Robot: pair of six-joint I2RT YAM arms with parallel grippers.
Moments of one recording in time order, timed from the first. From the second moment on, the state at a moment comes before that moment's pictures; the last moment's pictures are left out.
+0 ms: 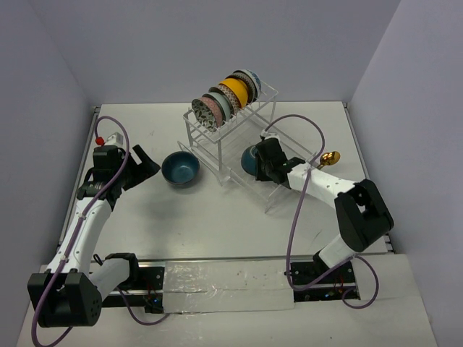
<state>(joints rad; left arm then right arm) -0.01 1.02 0.79 -0.43 0.18 -0.54 0.53 1.54 0.94 -0.27 0.21 0.42</state>
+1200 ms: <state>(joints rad) -0.12 1.32 0.82 -0.43 0.06 -0.68 0.46 0.85 0.69 0.13 0.23 0.43</state>
